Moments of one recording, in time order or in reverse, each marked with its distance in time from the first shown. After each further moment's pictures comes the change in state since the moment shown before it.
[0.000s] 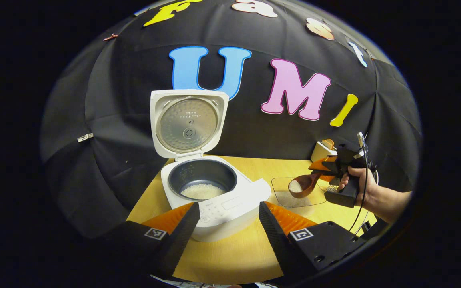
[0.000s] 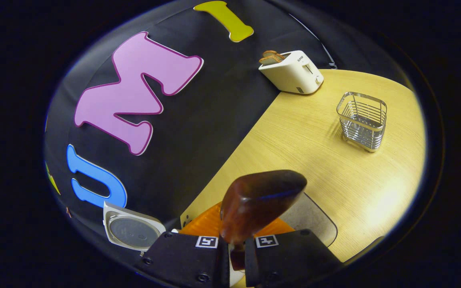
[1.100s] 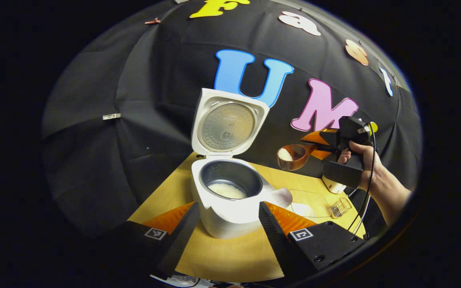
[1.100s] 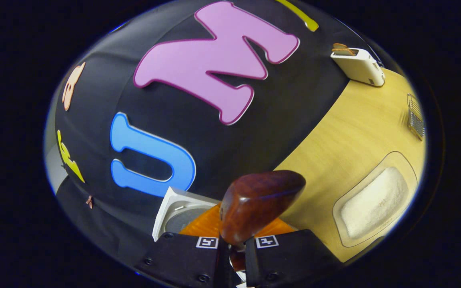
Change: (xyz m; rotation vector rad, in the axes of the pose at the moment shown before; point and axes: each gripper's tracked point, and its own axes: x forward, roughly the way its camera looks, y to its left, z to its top) left arm -0.034 0.075 0.001 -0.222 -0.035 0.110; right arm -0.005 0.213 -0.087 -0.073 0.135 0.294
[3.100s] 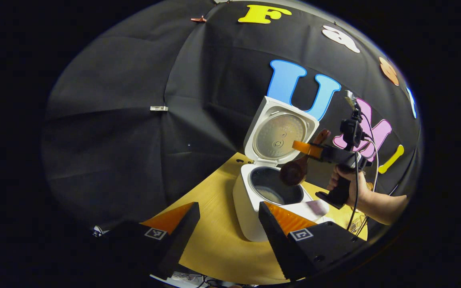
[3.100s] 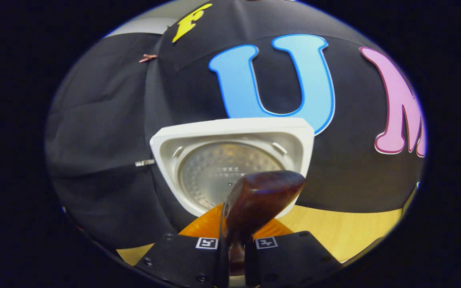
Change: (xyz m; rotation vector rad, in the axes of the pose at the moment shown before) left arm -0.014 0.087 -0.008 -0.143 -0.057 0.205; right arm 0.055 0.095 -0.134 -0.979 0.041 0.315
